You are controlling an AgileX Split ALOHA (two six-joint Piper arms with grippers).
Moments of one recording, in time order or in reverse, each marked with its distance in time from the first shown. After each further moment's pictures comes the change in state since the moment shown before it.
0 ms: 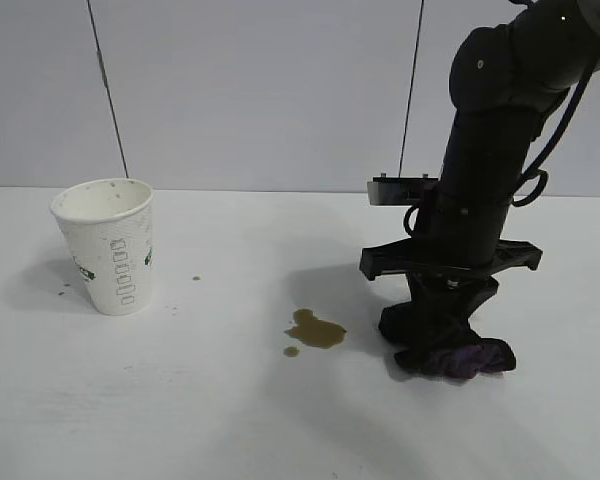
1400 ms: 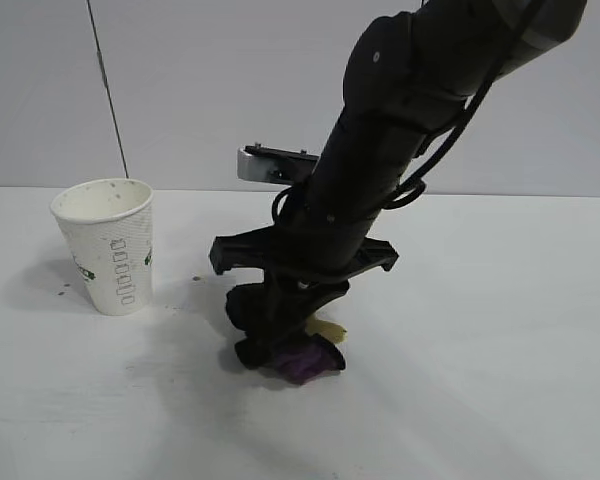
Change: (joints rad) left arm 0.000 0.000 0.000 0.000 0.000 -0.001; right arm 0.145 0.122 0.001 -0.231 -0.153 0.153
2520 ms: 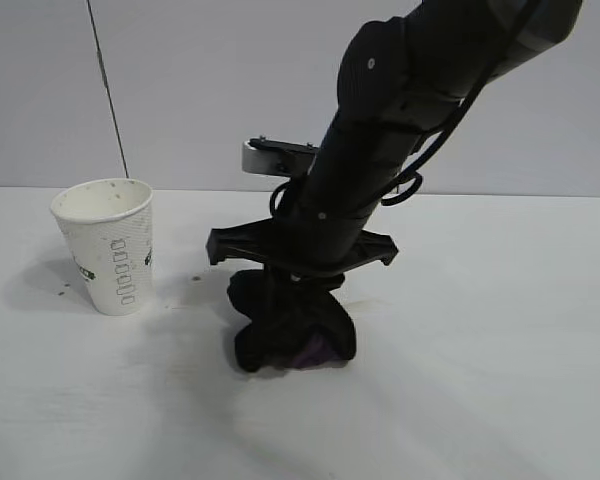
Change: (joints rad) left arm 0.000 0.000 0.000 0.000 0.000 0.000; right arm 0.136 0.028 0.000 0.222 -0.408 -0.066
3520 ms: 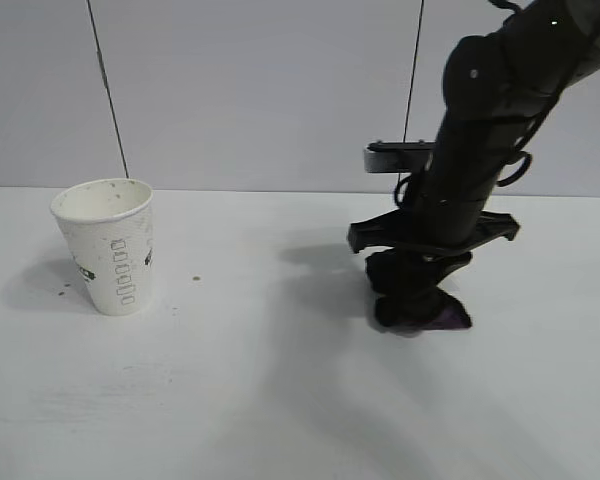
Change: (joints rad) left arm 0.000 0.000 0.000 0.000 0.000 0.000; right arm -0.398 -0.043 -0.018 -0.253 0.563 0.020
